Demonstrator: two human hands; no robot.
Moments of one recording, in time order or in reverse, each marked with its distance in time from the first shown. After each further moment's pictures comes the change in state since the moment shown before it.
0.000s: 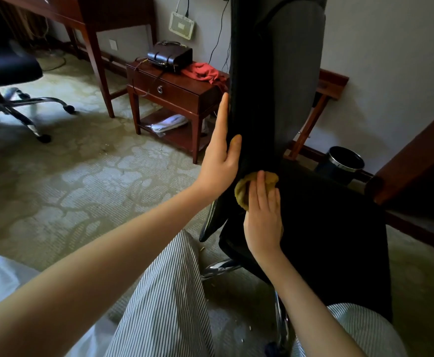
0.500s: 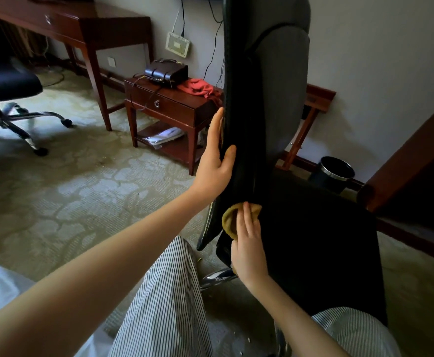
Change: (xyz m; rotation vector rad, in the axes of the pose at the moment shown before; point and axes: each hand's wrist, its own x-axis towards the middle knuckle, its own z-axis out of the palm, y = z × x) left_hand -0.004 0.007 -0.003 -0.036 -0.027 -0.096; right_hand -0.045 -0.019 -0.006 0.380 -0.200 0.134
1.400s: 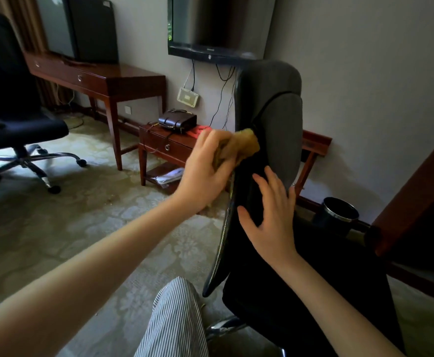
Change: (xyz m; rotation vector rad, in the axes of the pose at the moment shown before) left_hand 0.031 0.085 -0.056 0.362 0.116 0.426; right_hand 0.095 -0.052 -0.118 0.272 0.317 -0.229
